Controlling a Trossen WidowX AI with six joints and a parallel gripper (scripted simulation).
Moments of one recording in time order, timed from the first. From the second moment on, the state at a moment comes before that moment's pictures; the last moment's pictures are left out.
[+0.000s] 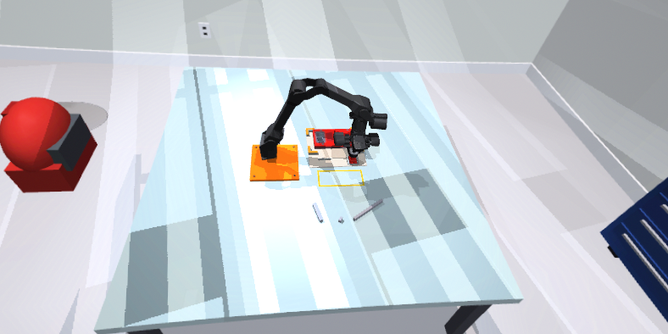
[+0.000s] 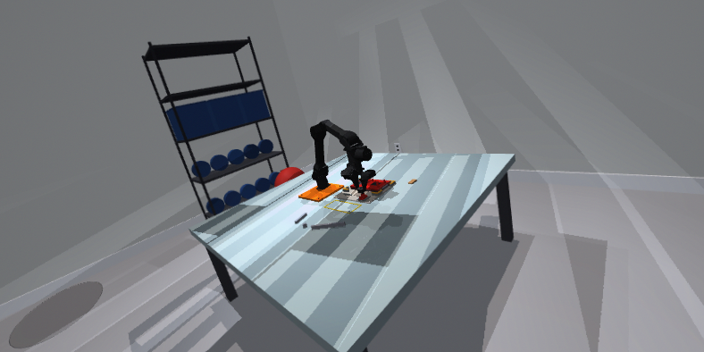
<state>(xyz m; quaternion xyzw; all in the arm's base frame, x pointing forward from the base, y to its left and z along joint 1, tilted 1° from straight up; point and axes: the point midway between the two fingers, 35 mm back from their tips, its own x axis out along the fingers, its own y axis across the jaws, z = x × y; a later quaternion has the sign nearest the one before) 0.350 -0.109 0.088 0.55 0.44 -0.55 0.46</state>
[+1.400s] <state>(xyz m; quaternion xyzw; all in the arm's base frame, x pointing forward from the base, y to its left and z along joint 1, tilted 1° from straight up) 0.349 -0.108 0.104 0.55 0.44 -0.54 0.46</state>
